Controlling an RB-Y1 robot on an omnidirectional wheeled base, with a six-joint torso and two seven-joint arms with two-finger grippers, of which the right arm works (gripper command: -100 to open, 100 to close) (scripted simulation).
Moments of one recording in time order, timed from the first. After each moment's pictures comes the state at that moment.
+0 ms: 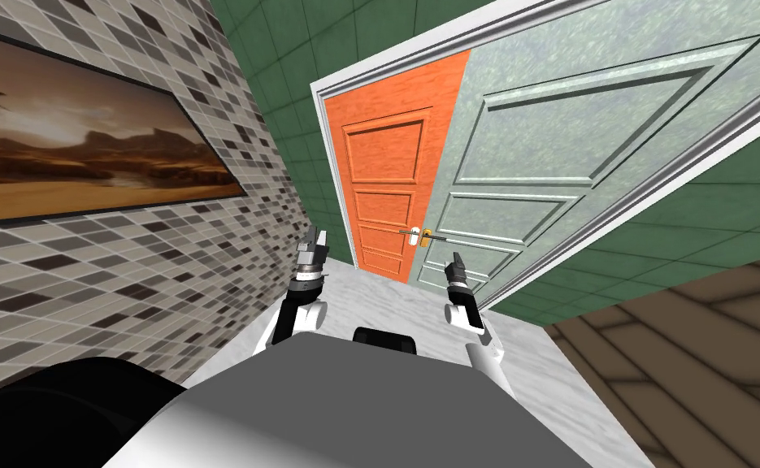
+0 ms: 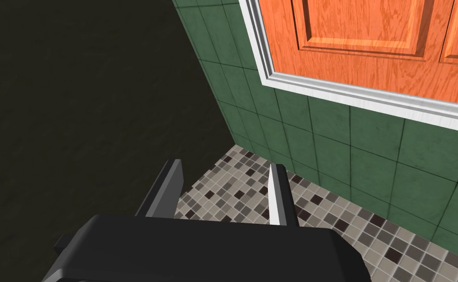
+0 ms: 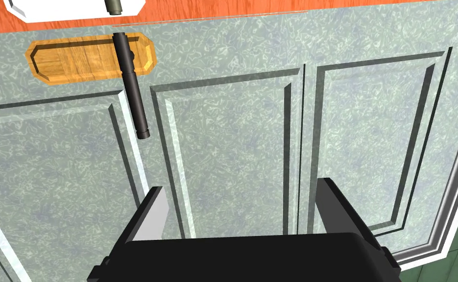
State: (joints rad) arm 0.07 -0.14 -0.15 -1.50 -0.09 -0.37 -0.05
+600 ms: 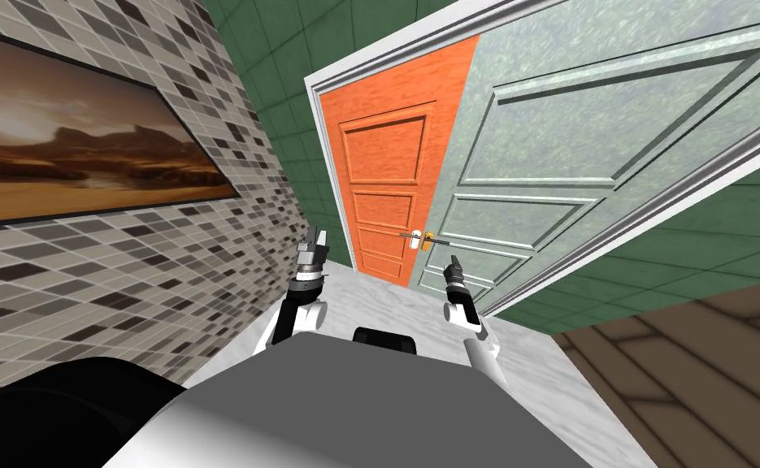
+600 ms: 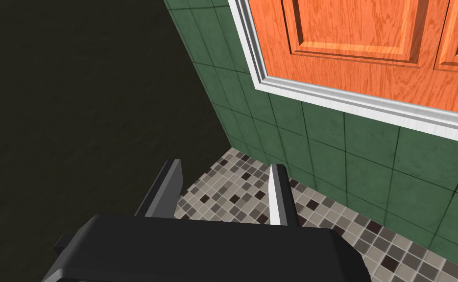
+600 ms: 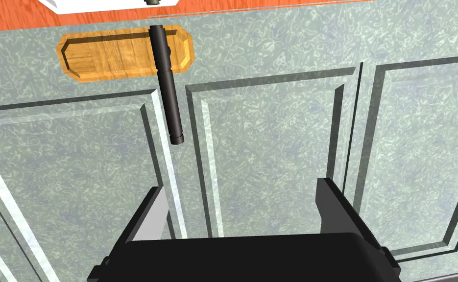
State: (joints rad) arm 0.01 -0.14 -0.17 -1.38 -0.10 -0.34 -0.04
